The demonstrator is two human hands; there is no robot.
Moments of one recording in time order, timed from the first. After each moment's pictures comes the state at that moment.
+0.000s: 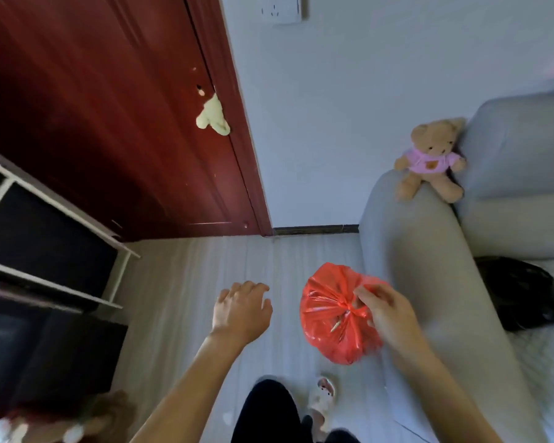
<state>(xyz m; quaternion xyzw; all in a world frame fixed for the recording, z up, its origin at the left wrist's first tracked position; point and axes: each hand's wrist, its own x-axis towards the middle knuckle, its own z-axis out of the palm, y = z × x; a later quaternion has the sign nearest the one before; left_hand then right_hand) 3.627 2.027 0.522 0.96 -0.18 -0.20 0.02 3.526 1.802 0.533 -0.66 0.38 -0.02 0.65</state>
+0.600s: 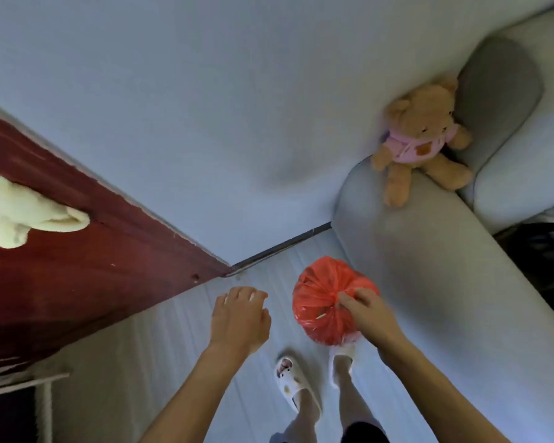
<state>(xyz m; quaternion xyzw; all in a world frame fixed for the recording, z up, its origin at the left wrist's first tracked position) 3.951 1.867 0.347 0.90 -0.38 -0.23 -0.05 3.794 1.693 0.343 -0.62 0.51 0.04 0.59</state>
